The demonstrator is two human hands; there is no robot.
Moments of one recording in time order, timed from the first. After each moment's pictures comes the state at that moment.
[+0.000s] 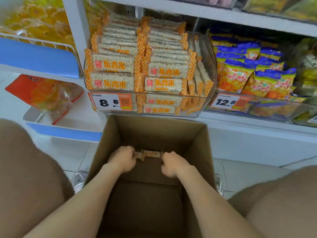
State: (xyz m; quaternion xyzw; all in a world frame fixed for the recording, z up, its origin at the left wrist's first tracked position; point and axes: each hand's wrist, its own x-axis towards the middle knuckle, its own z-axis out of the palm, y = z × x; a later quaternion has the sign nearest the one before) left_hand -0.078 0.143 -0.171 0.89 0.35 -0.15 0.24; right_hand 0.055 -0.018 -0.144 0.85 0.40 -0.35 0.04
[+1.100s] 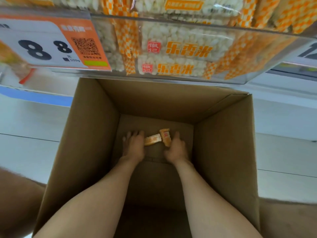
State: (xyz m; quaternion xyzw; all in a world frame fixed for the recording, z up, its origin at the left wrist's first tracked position) left_hand -0.042 0.118 -0.353 0.88 0.37 -0.21 0.22; right_hand 0.065 -0.009 -0.331 0.89 0.12 -0.40 -0.15
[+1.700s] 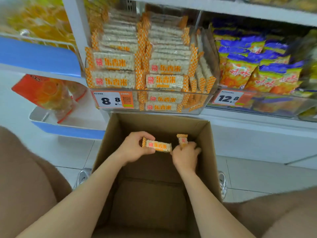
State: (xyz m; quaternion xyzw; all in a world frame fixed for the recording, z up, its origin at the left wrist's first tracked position) left_hand -0.064 0.144 -0.157 0.81 0.27 0.00 0.52; right_hand 0.055 -0.026 -0.179 0.91 0.00 -0.19 -0.37
